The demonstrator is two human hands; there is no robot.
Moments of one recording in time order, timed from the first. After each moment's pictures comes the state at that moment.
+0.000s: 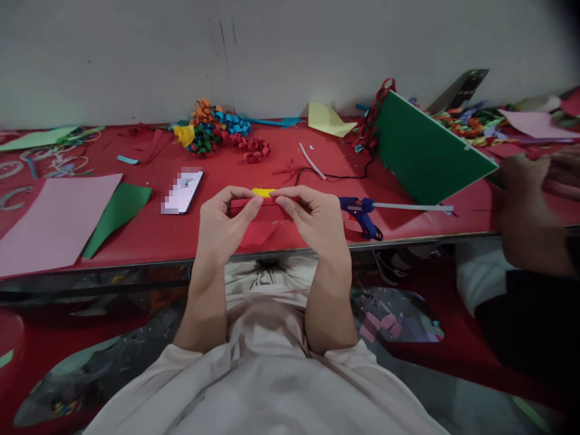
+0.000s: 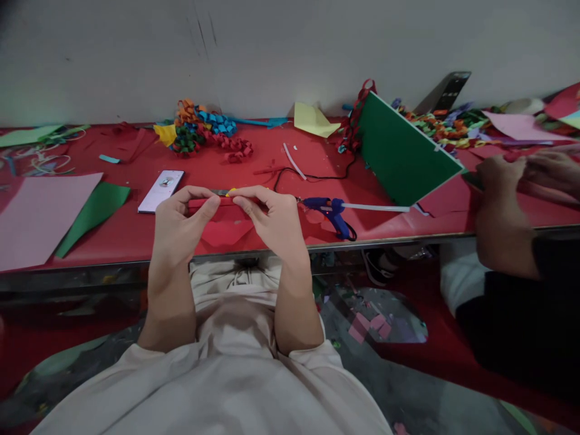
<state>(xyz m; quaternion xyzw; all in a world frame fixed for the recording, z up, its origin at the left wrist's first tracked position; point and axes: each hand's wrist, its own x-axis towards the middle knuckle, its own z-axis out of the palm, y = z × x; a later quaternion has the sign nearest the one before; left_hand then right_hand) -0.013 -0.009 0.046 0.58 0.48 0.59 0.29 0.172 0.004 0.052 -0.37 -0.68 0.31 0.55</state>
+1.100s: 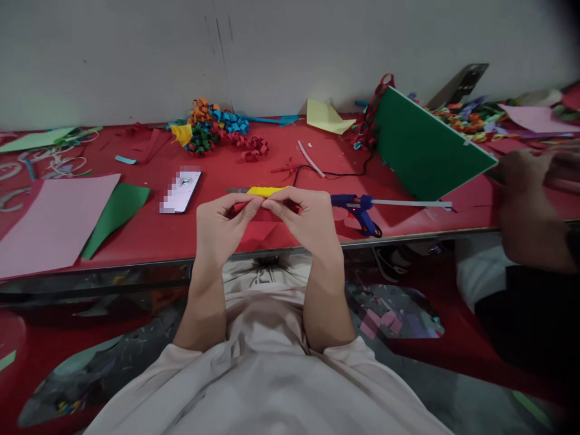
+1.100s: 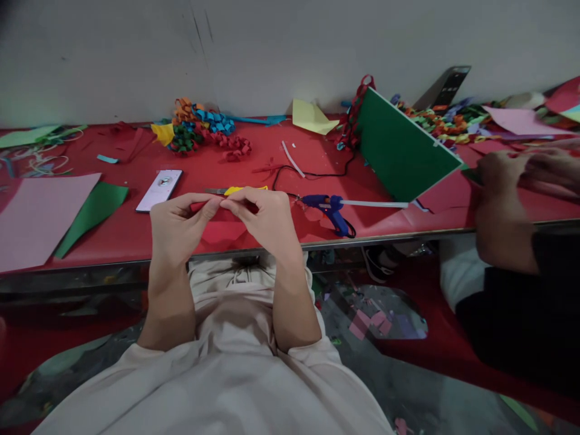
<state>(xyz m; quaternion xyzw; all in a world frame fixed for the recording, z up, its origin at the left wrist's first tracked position) -0.014 -0.016 0.048 0.63 0.50 0.55 0.22 0.164 0.006 0.049 -0.37 -0.70 0.27 0.54</state>
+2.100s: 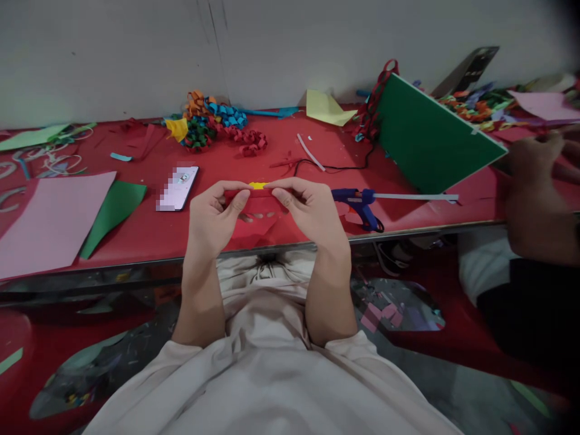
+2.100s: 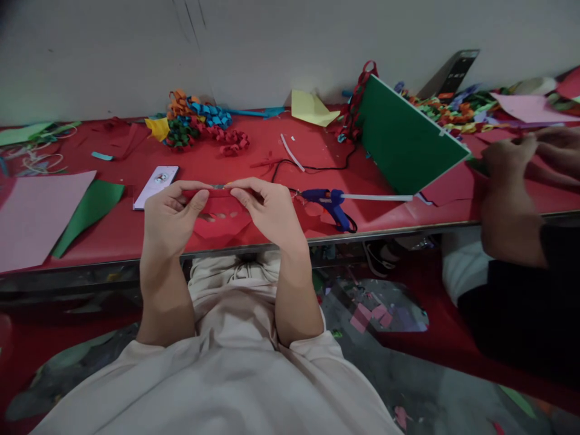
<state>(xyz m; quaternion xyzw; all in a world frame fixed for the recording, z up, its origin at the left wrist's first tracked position) -0.016 -0.005 0.047 0.58 0.49 0.56 0.33 0.173 0.017 0.044 -0.37 -0.69 0.34 0.52</state>
